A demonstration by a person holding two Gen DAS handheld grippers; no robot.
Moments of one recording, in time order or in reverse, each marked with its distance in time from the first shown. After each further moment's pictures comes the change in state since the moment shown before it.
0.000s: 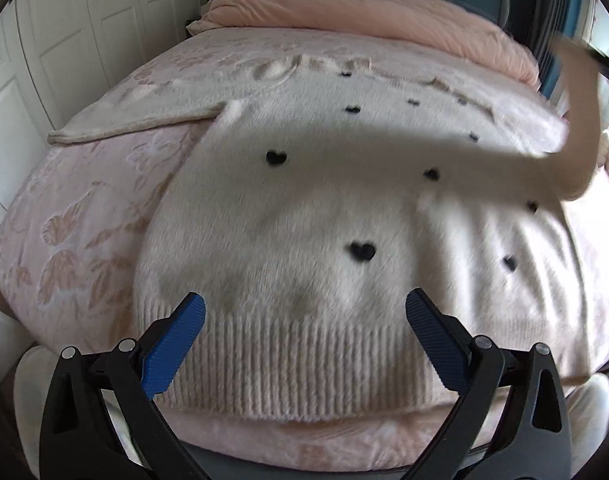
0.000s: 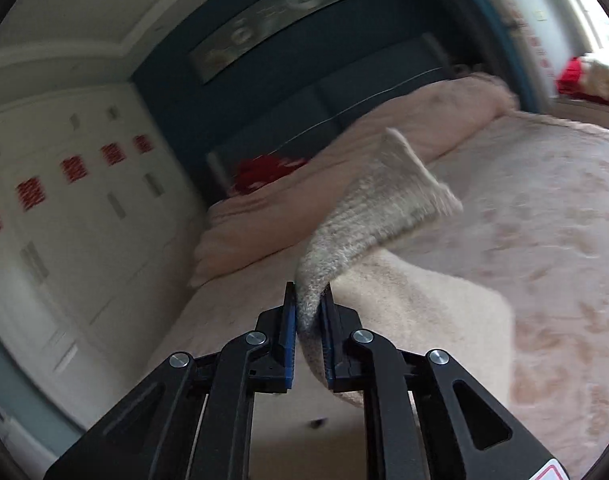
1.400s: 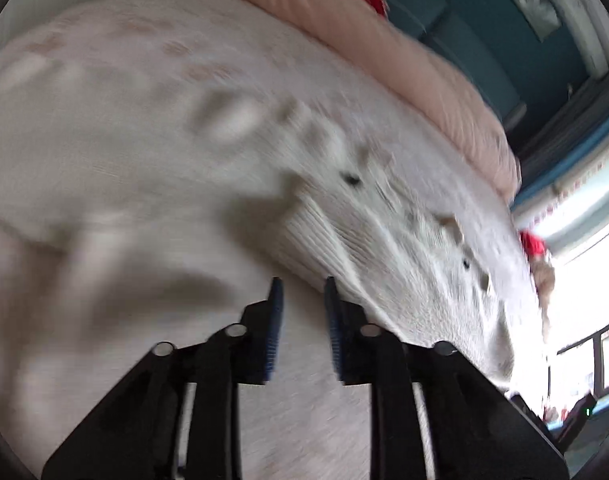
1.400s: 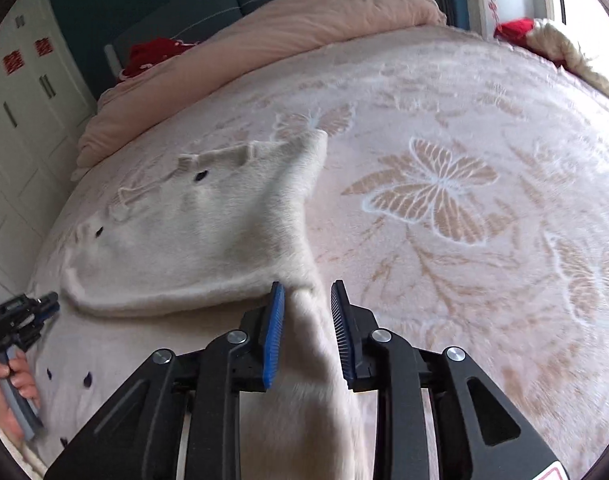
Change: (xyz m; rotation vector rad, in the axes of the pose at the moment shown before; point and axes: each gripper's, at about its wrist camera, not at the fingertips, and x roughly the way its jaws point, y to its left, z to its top) left arm 0.156 0.055 0.172 -0.379 -0.022 -0.330; right arm 0.041 -0.083 -0.125 -0.004 0.329 -0.473
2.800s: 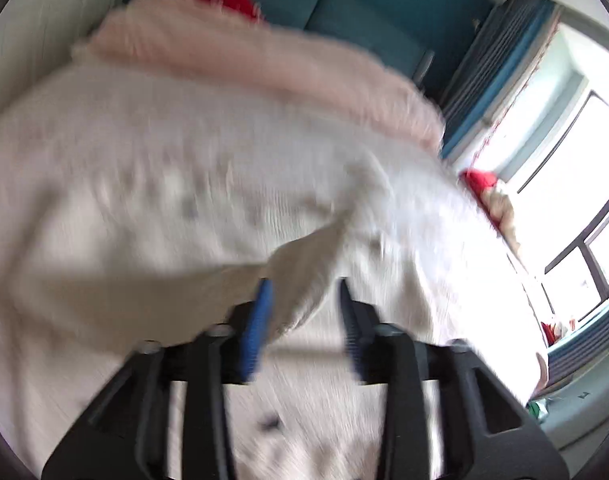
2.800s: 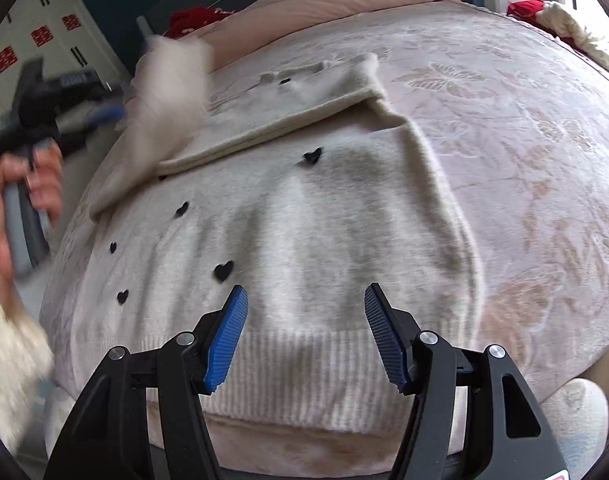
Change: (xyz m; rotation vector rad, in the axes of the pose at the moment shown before) left arm -0.051 -0.148 -0.055 0.327 0.049 -0.139; right arm -0.109 0.049 -0.142 0.009 0.104 0.075
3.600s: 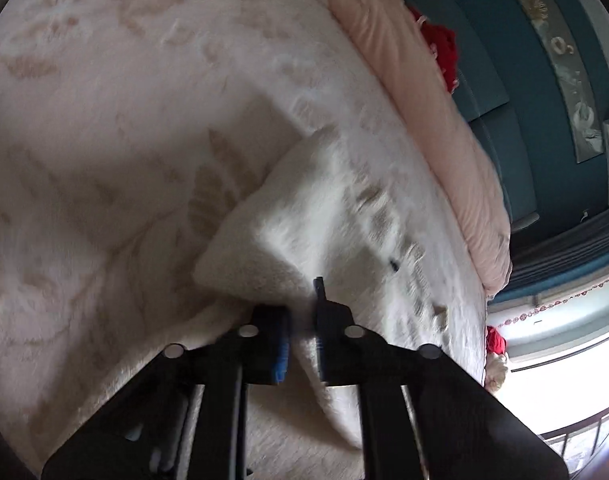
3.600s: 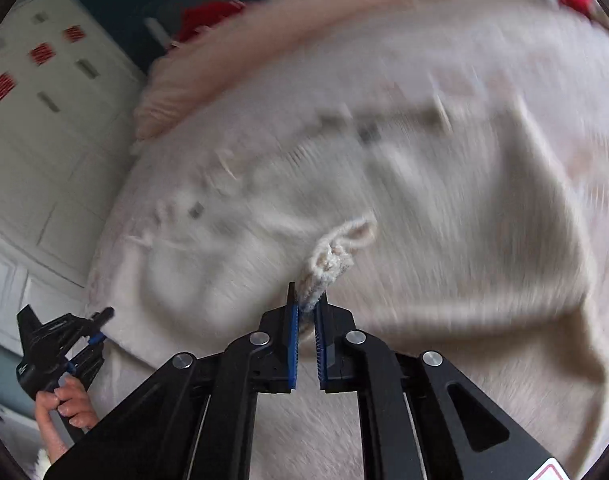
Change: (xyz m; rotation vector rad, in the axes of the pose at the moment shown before) left arm -0.024 0.215 -0.004 -0.671 -0.173 0.085; right arm 0.140 0.082 0.195 -0.027 -0.004 0.174
